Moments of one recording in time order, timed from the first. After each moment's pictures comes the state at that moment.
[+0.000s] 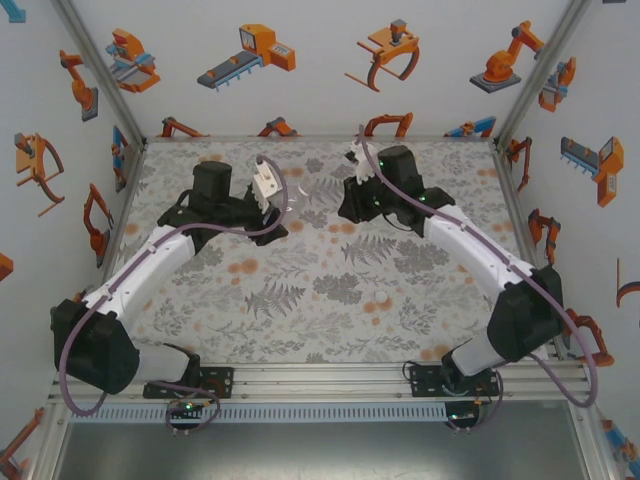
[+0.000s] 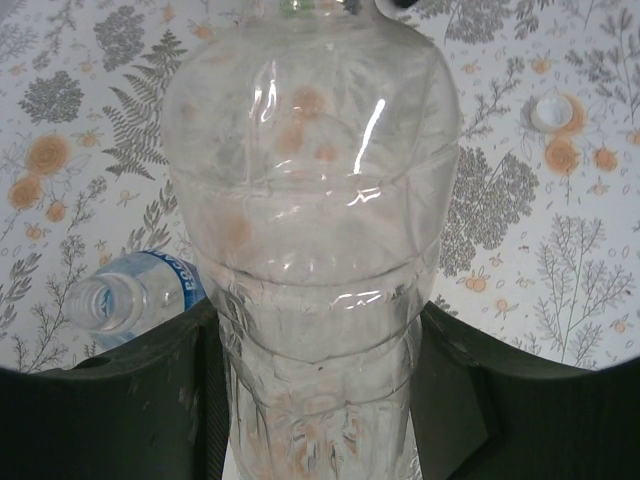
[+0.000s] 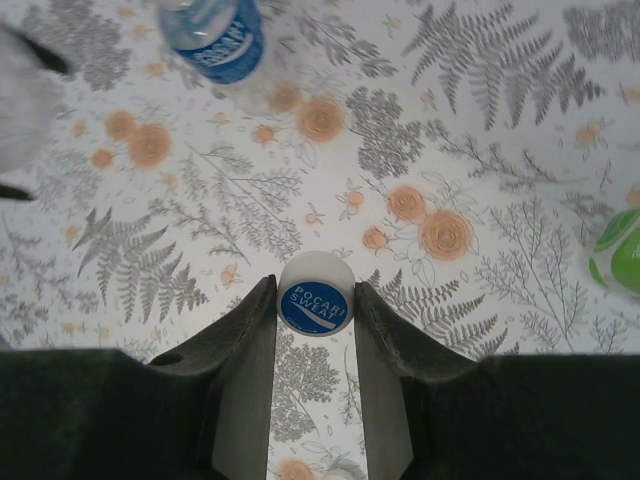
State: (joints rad) left arm -0.45 1.34 1.08 -0.38 0.60 0.50; right arm 0.51 1.48 1.24 -0.36 -0.37 -0.02
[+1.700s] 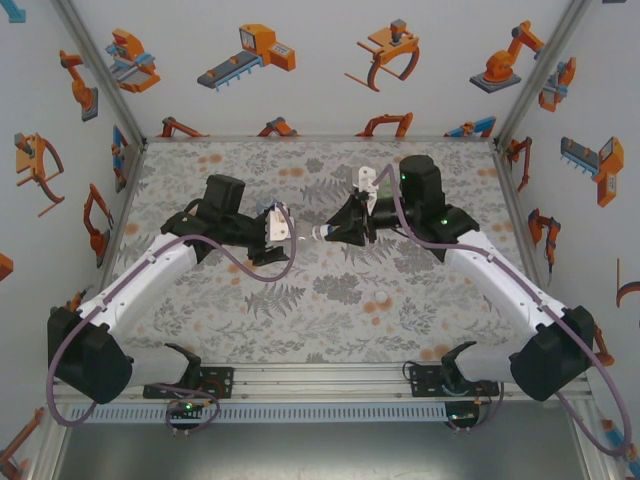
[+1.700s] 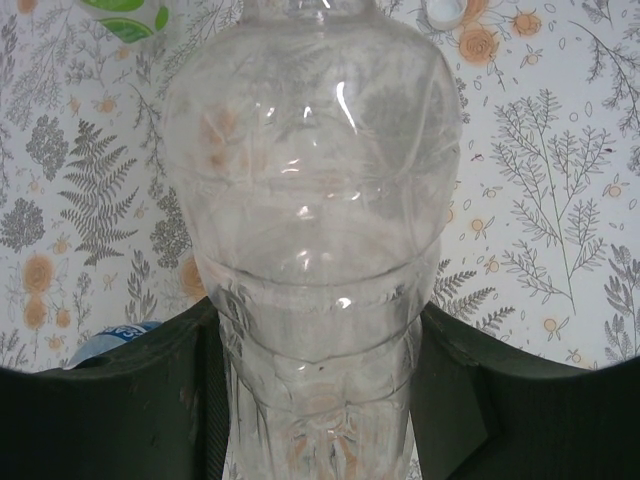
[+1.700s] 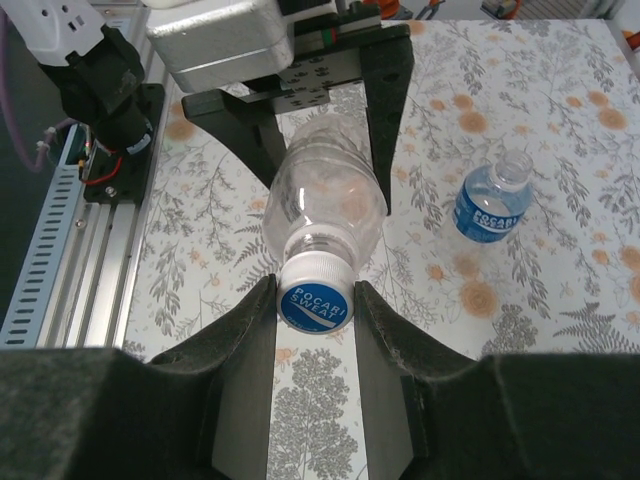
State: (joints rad) left arm -0.54 1.28 1.07 -0.59 0.69 0.95; right arm 0.54 1.29 1.14 -0.23 -1.00 -0.38
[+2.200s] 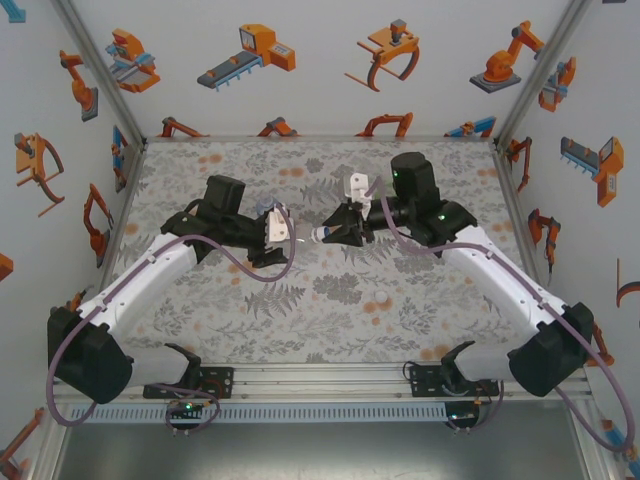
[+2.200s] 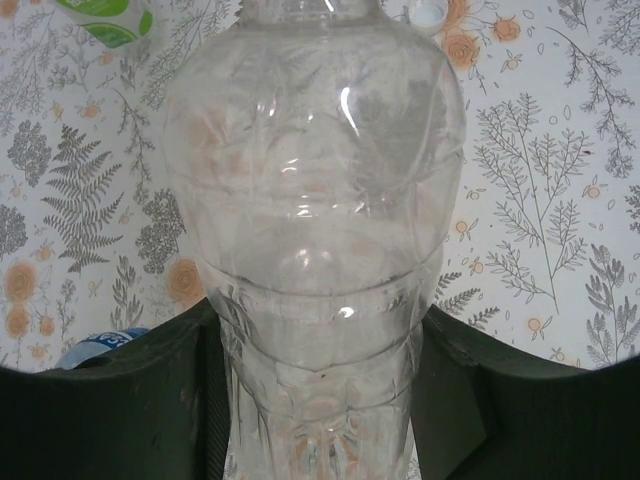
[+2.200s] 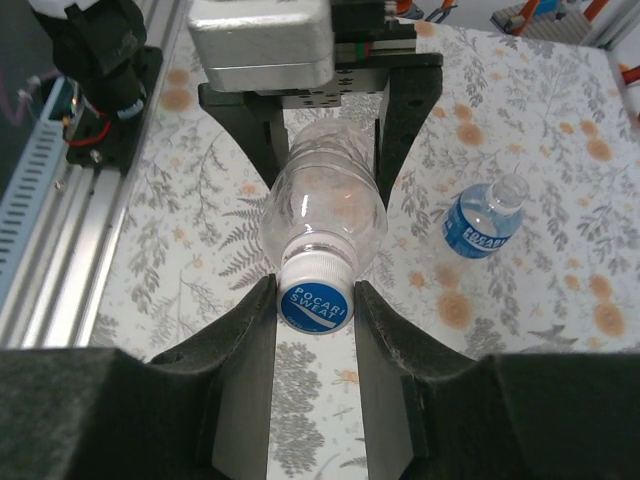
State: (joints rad) left arm -0.54 1.28 1.07 -0.61 0.72 0.95; right arm 0.58 1.31 1.23 -0.39 -0.99 -0.60
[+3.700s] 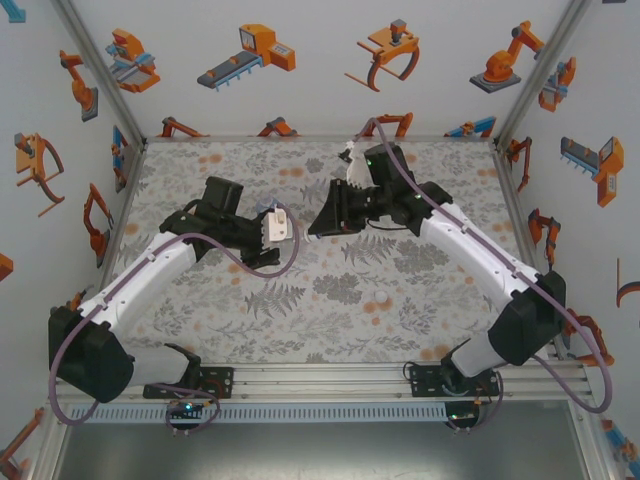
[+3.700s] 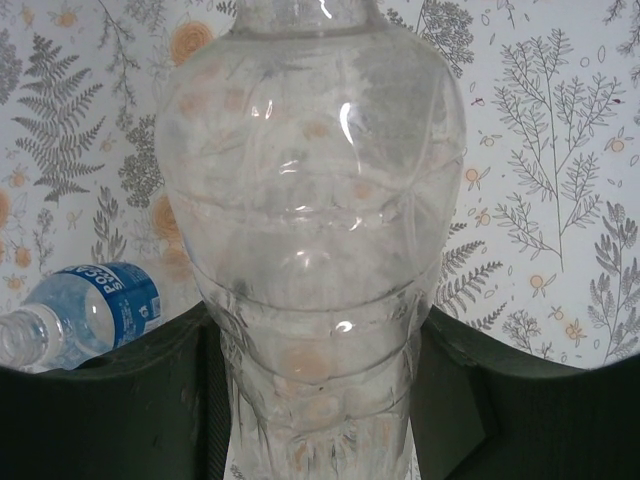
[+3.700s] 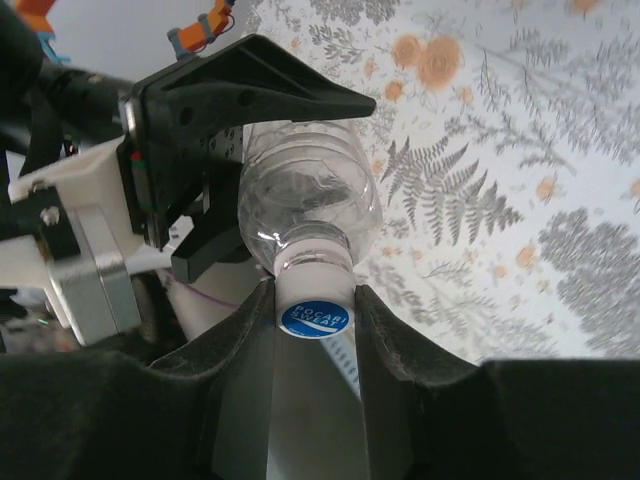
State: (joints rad) left arm -0.52 1.29 1.07 -0.68 0.61 0.95; right arm 0.61 1.51 1.39 -0.56 -0.66 0.66
